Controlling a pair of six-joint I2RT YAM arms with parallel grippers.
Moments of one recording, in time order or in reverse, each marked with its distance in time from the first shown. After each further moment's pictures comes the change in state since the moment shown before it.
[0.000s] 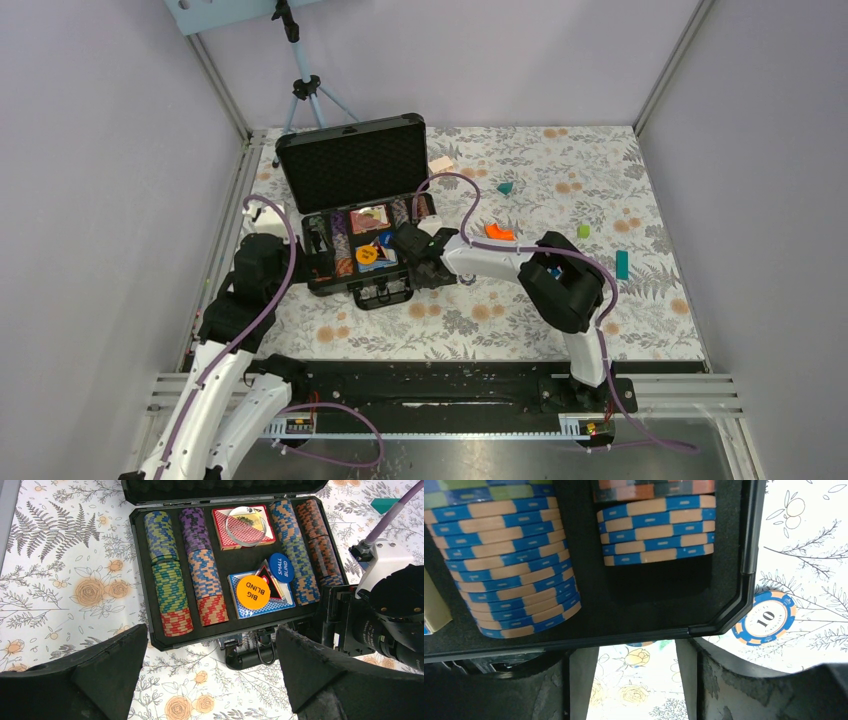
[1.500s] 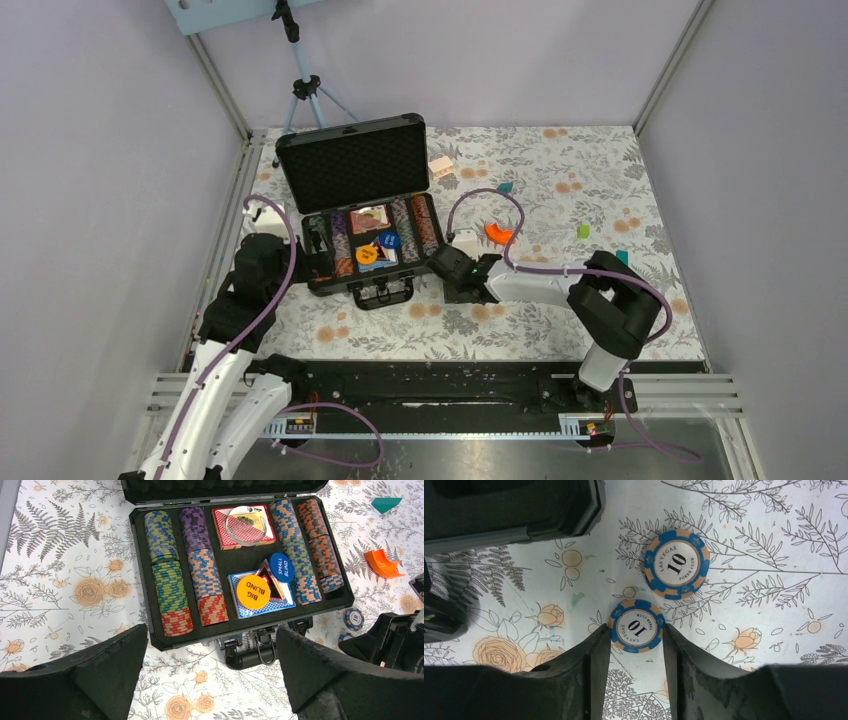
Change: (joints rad) left arm 0.000 0.005 0.000 0.000 0.000 0.000; right arm -0.006 -0.308 -0.450 0.252 0.061 -0.009
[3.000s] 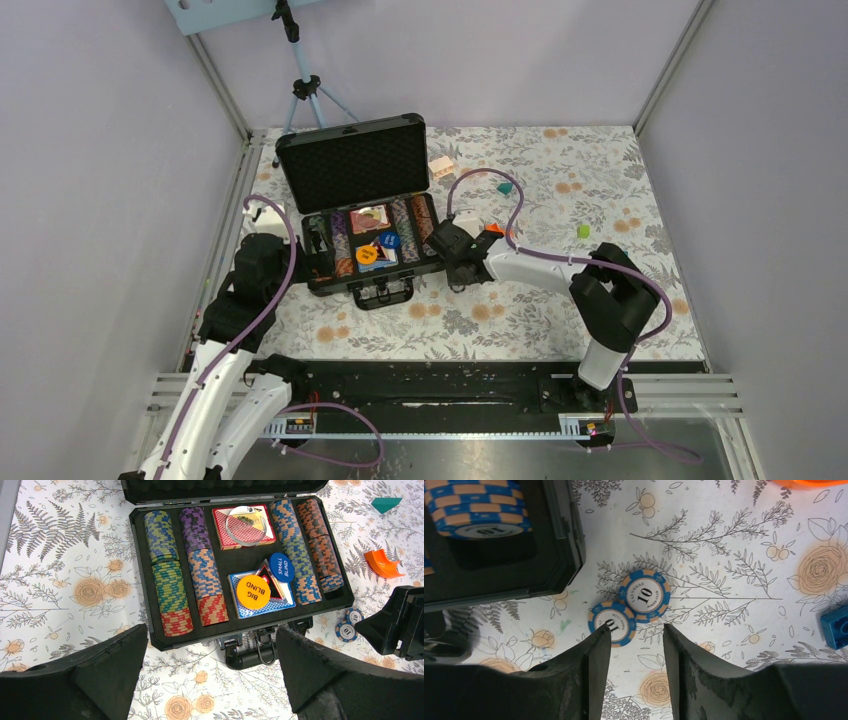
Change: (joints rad) left arm 0.000 0.000 0.000 0.000 0.000 0.000; right arm -0.072 0.023 0.161 -0.171 0.013 -0.092
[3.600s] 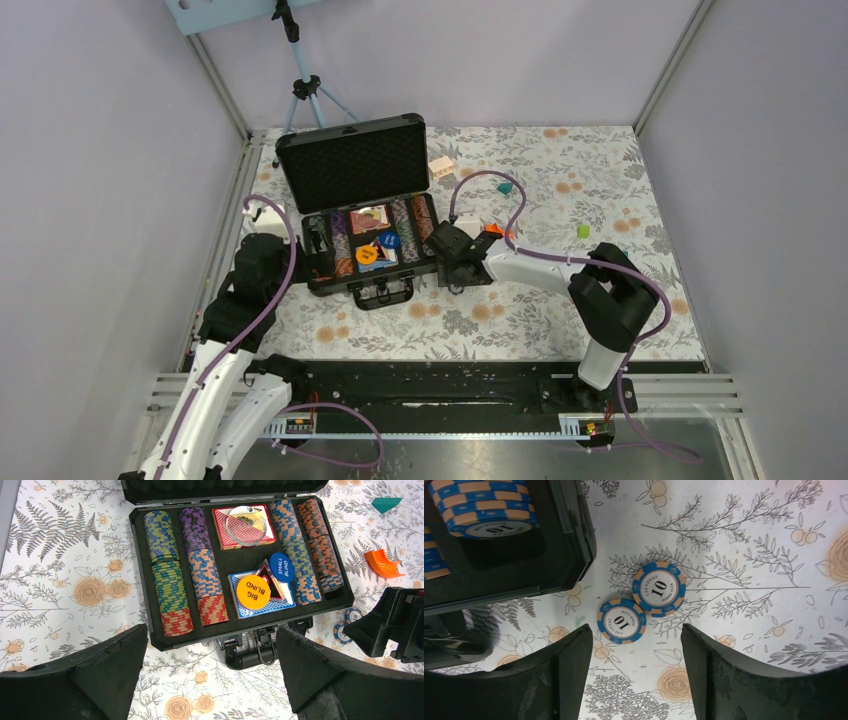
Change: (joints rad) left arm 0.000 0.000 0.000 0.000 0.000 0.000; right arm -0.005 0.005 -0.001 0.002 -0.037 0.069
